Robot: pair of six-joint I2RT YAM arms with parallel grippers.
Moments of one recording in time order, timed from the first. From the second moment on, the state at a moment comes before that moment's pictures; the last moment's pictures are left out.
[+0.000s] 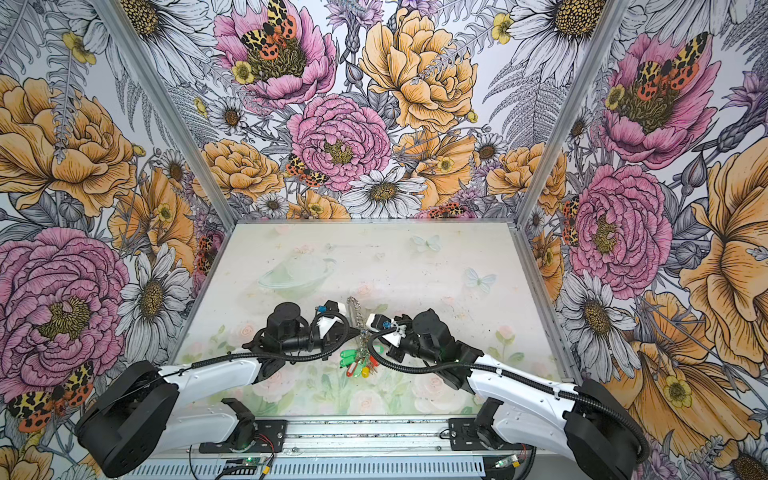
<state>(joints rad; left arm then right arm) -0.61 1.24 0.36 0.53 0.67 0.07 0.85 1.07 0.46 0.24 -0.24 -0.32</state>
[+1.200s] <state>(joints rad) -0.65 1.23 0.33 0.55 0.67 0.18 0.80 1.12 0.52 0.12 -0.43 -0.20</state>
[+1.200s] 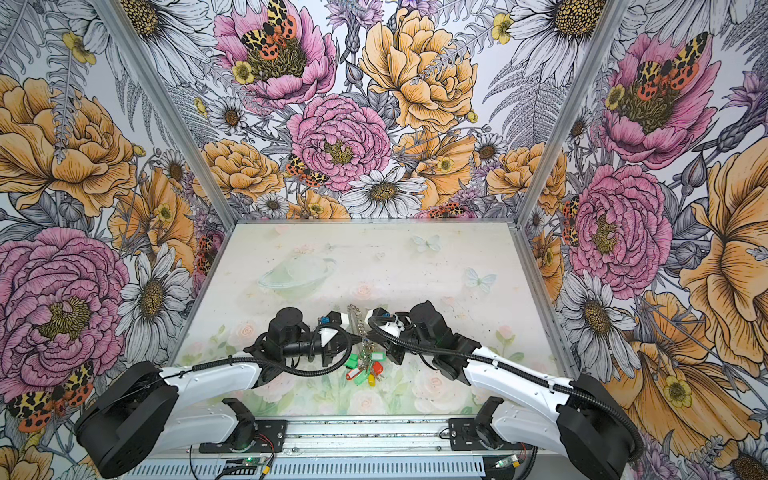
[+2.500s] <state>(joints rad) -0.67 1.24 0.33 0.52 0.69 0.22 0.80 1.18 0.56 0.05 -0.46 -0.21</state>
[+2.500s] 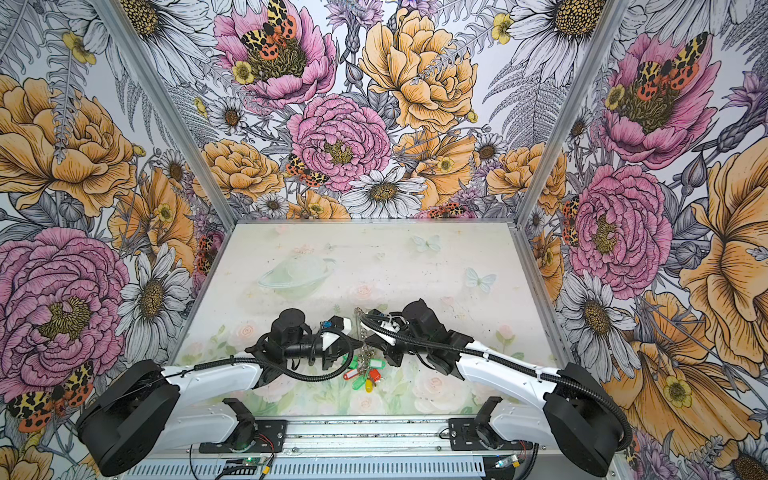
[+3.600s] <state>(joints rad) -0.71 1.20 0.35 0.51 0.59 0.24 0.87 1.21 0.71 -0.20 -0.27 -0.29</state>
